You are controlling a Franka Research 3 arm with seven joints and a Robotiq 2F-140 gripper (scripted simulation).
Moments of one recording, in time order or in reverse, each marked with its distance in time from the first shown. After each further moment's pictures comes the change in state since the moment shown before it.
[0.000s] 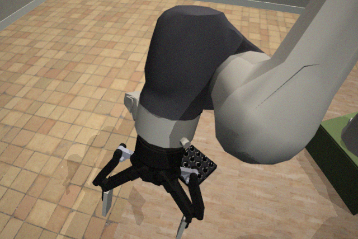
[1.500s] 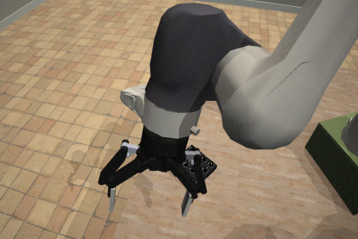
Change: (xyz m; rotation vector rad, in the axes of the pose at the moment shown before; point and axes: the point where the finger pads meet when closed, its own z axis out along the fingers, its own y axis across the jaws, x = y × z) arm 0.036 0.002 -0.002 -0.013 0.047 -0.284
